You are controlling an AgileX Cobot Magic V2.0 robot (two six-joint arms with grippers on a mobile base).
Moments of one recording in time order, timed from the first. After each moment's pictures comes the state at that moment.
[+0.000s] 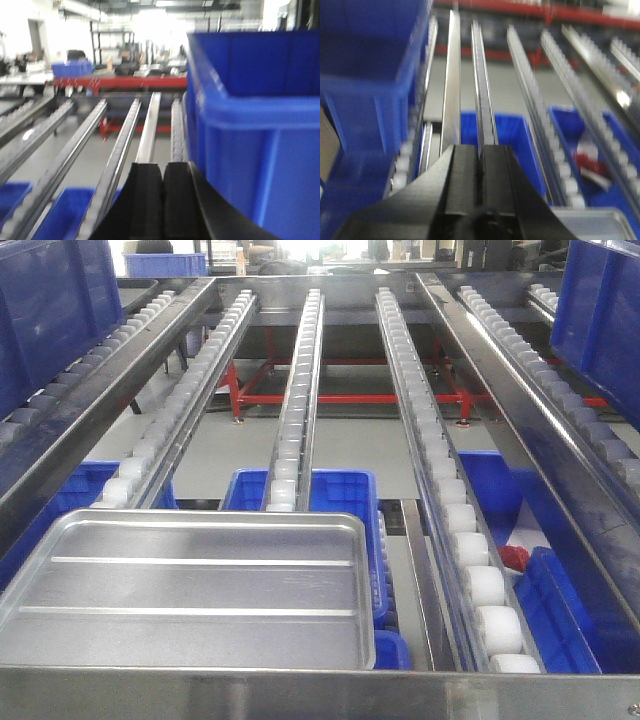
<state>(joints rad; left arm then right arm) -0.17 0.41 -0.60 -0.10 0.47 0.01 0.00 0.24 -0.36 0.08 0.08 -0.02</state>
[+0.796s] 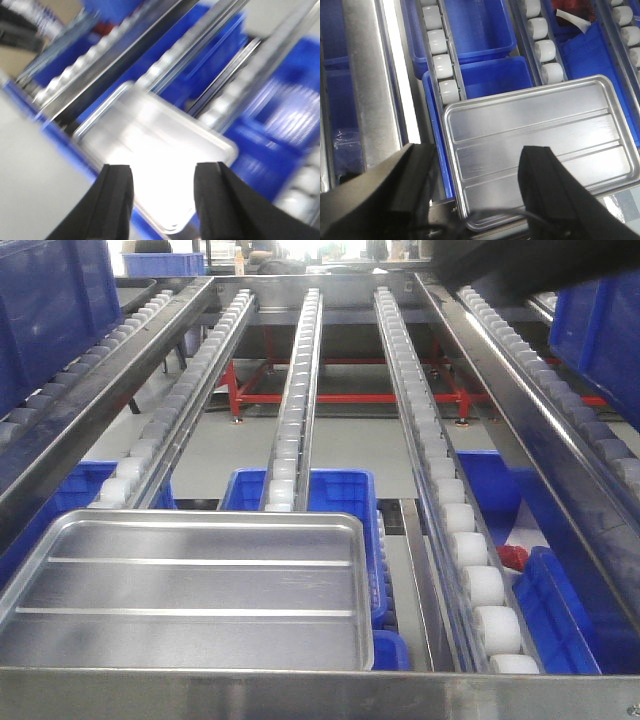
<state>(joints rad) -0.36 0.93 -0.75 -0.13 0.63 0.06 0.77 0.96 -0.65 0.21 0.24 -0.02</state>
